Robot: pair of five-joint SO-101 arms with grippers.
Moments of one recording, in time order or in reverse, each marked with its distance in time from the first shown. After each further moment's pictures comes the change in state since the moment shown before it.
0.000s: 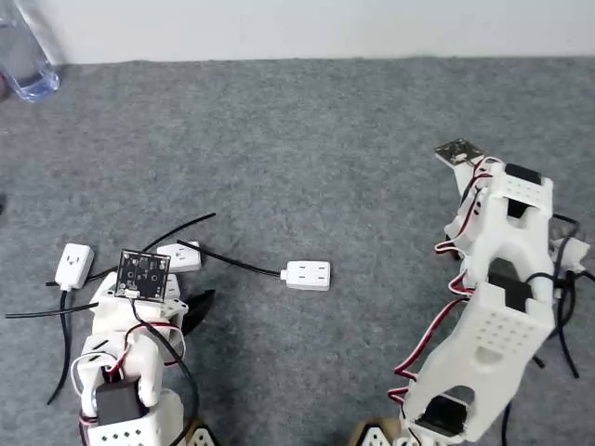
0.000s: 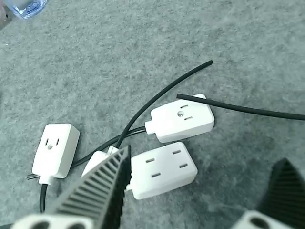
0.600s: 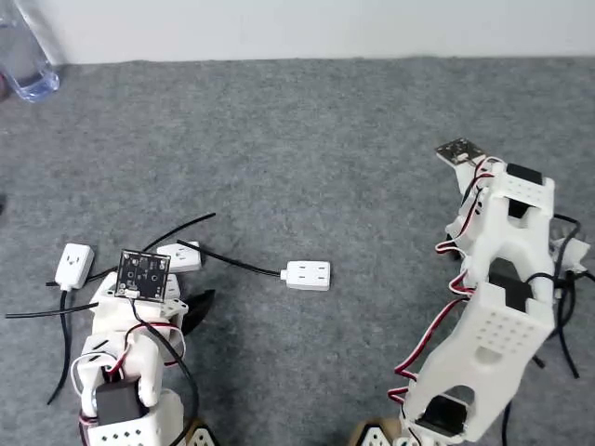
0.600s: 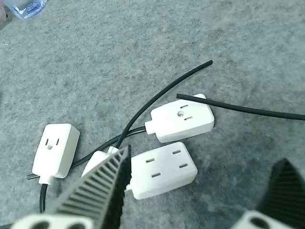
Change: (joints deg) left arm 0.0 0.0 0.0 0.0 0.0; right arm 0.0 0.0 -0.1 0.0 2.3
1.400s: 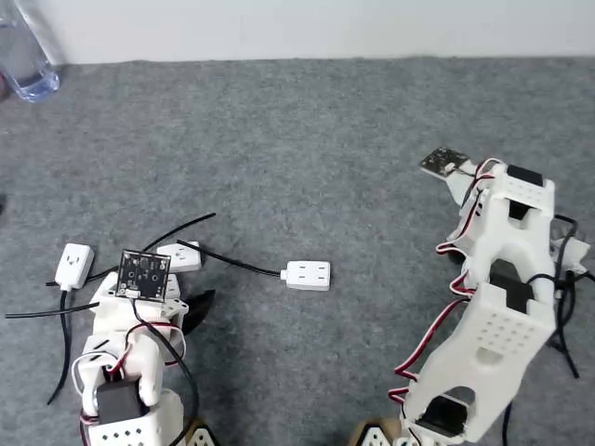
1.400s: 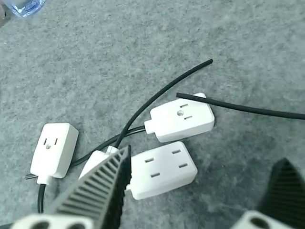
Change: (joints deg) left arm 0.0 0.0 0.9 -0.7 0.0; right arm 0.4 0.3 1.1 -1.1 16.0
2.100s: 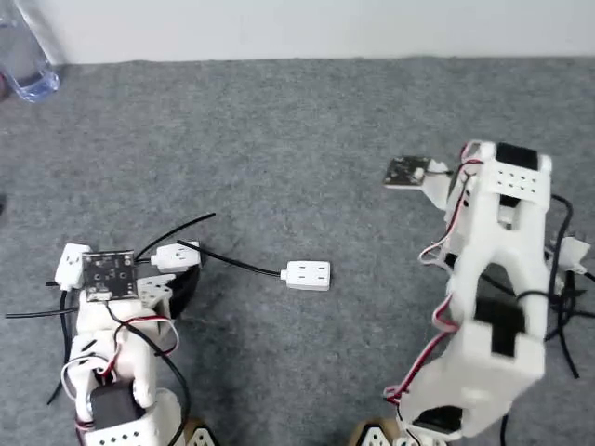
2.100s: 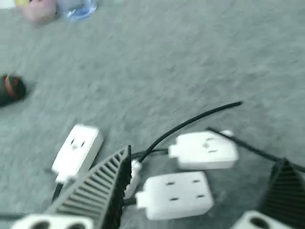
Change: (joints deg) left arm -2.6 0.0 -3.3 -4.5 9.1; right arm -7.1 -21.1 1.9 22.4 18.6
